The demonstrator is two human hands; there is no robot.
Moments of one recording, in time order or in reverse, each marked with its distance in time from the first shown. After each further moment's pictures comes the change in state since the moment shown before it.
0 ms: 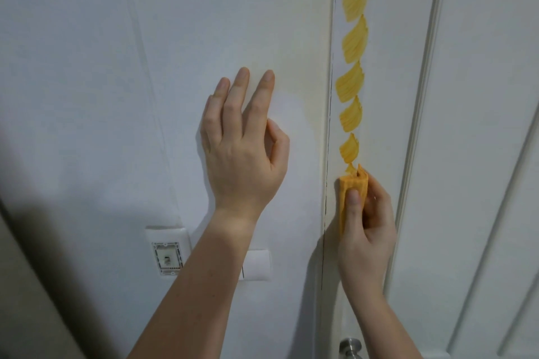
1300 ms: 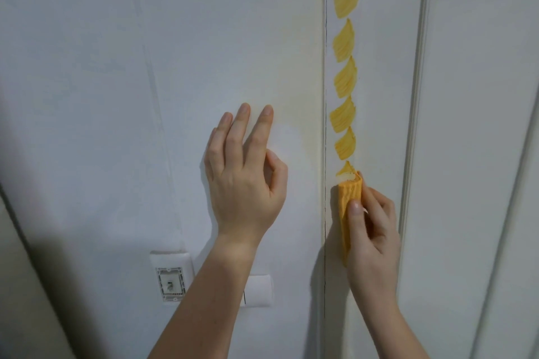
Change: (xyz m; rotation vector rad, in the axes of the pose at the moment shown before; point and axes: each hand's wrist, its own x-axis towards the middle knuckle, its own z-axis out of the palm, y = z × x) left_hand 0.001 0.002 -0.002 -0.011 0.012 -0.014; right_hand 0.020 -0.024 0.000 -0.126 -0.097 -0.072
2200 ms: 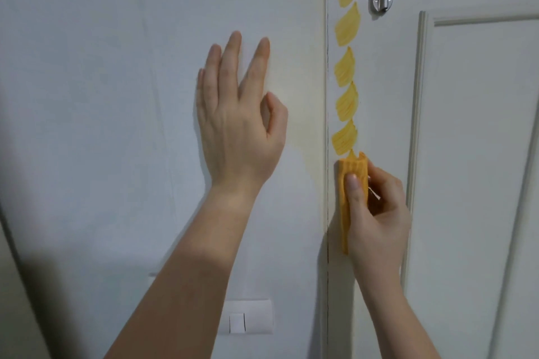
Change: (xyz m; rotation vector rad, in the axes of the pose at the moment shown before) left_hand 0.099 0.006 0.000 0.012 0.032 0.041; right_hand 0.047 -0.030 0.023 0.122 0.065 -0.092
